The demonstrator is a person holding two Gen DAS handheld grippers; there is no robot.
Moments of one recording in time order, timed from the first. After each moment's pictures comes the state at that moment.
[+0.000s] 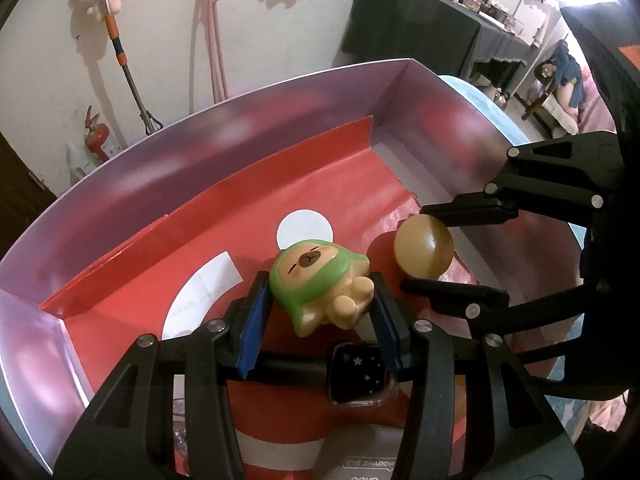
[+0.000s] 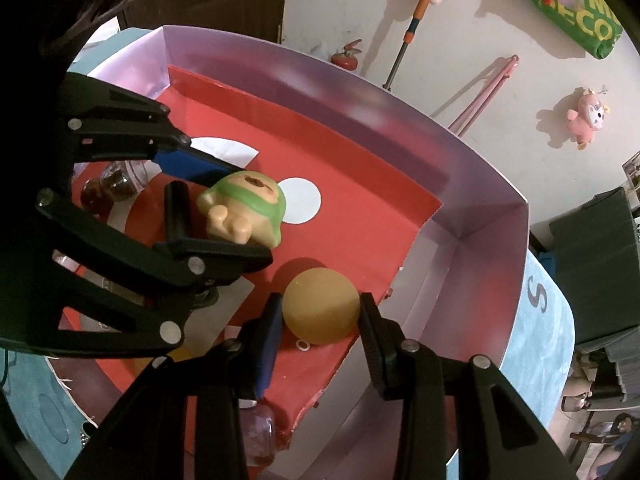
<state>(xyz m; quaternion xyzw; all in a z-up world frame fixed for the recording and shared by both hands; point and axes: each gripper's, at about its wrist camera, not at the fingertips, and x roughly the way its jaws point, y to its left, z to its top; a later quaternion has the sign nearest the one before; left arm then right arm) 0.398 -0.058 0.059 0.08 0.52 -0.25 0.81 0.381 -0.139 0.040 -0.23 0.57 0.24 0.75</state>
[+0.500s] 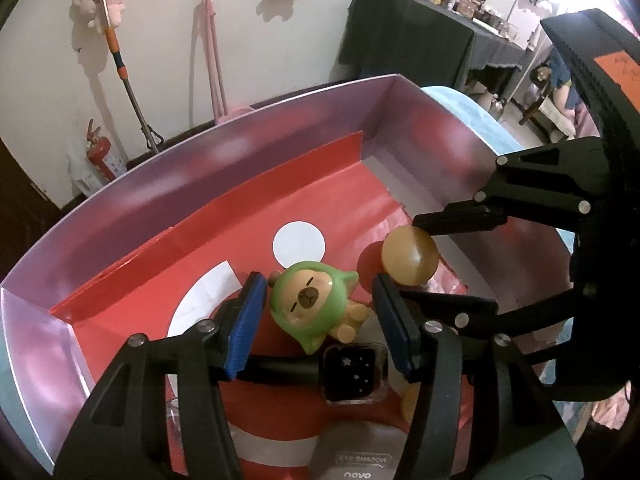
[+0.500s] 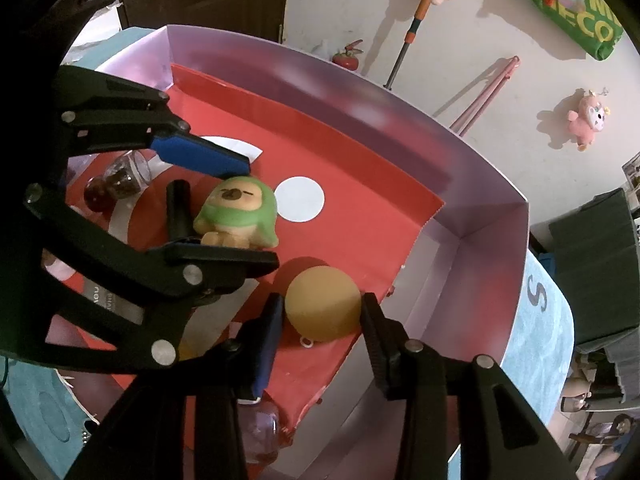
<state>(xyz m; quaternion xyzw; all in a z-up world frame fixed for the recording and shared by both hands) 0.390 -0.054 0.068 0.08 0.50 -0.25 0.83 0.377 -0.139 0.040 -0.23 0.57 0.24 0.76</state>
